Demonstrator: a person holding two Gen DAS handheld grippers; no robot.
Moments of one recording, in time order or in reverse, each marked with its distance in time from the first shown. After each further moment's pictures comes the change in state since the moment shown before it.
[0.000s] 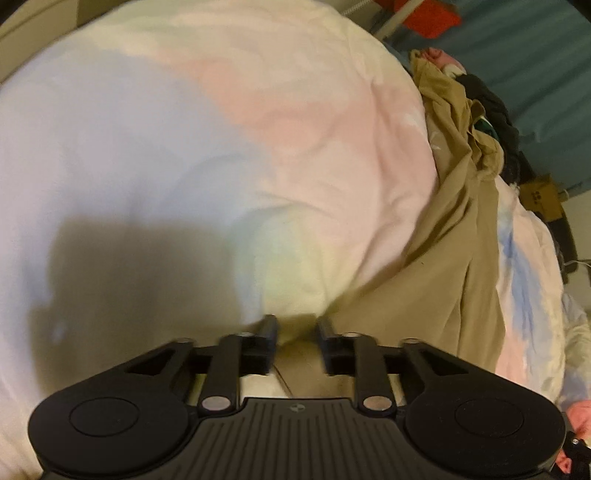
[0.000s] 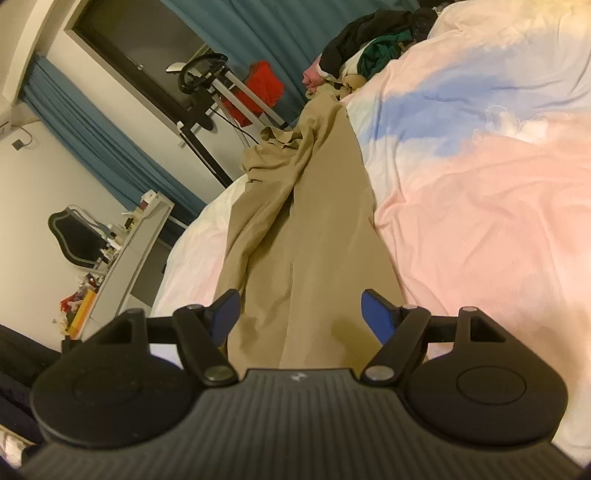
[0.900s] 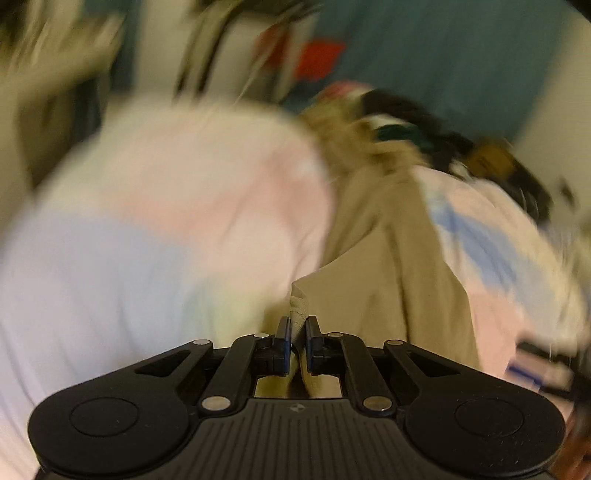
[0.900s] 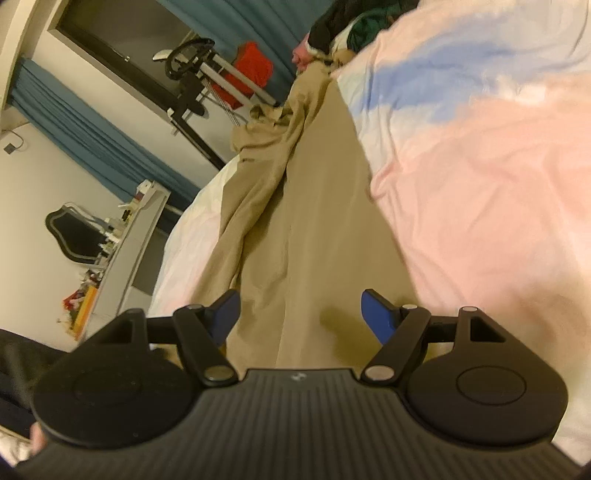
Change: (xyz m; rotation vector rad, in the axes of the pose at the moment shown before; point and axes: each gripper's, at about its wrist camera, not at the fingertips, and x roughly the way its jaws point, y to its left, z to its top) left arm -0.092 -0.071 -0.069 0.508 -0.318 0.042; right arm 0.008 -0.006 -0.004 0.041 0.046 -0.006
